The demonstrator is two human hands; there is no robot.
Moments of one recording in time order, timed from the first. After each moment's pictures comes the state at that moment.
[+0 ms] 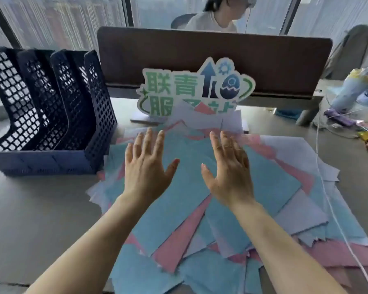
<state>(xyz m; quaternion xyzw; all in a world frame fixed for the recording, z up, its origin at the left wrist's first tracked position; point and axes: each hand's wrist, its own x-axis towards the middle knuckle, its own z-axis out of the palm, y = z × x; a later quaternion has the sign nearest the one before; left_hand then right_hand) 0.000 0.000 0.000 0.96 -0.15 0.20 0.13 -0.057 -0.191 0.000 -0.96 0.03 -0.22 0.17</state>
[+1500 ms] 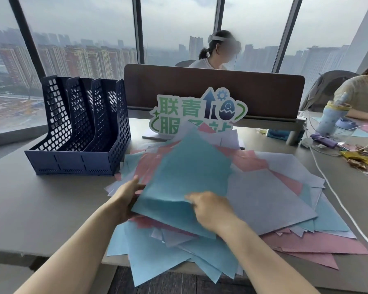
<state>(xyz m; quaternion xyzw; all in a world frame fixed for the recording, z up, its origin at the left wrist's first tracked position) -0.030 0.087 -0.044 0.63 0.17 -0.24 0.72 -0.123 -0.139 -0.016 -0.99 -0.06 0.01 0.11</state>
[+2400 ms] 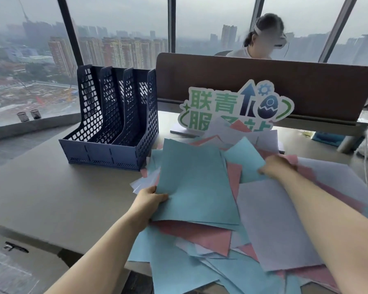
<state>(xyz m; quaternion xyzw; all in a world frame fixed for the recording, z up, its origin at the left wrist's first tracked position) -0.029 0.095 -0.070 0.70 0.13 -0.12 0.69 0.046 -0.263 -0.010 -0.97 0.22 0.04 0.09</state>
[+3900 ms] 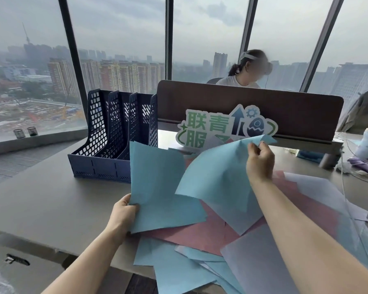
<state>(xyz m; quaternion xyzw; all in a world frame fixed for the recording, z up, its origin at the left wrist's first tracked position) -0.060 0.144 -0.048 0.70 0.15 0.00 0.70 -0.002 -0.182 0.045 -0.75 0.11 -0.41 0.50</state>
